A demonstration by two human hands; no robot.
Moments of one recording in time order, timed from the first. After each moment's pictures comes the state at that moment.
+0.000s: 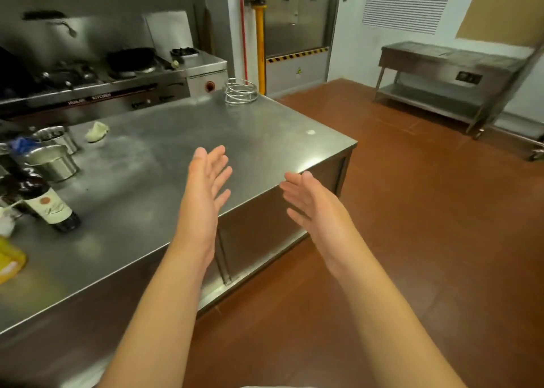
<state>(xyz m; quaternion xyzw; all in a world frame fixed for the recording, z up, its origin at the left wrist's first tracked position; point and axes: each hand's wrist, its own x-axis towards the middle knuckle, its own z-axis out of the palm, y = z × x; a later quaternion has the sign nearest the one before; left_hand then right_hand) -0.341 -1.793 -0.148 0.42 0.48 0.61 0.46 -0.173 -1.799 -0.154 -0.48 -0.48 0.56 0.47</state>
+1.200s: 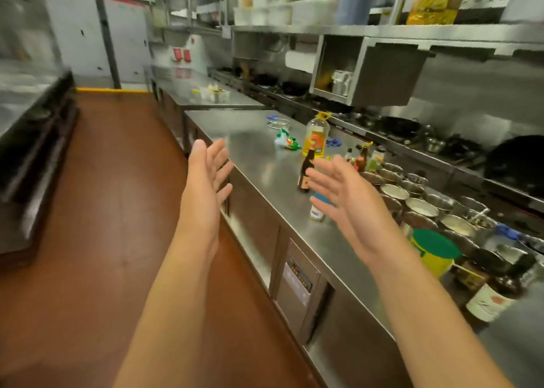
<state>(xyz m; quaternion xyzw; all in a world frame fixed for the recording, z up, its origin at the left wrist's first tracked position) -0.651 -2.217 -0.088 -0.03 0.57 0.79 -0.22 -0.672 -2.022 -0.064 0.09 -0.69 0.72 -0.02</state>
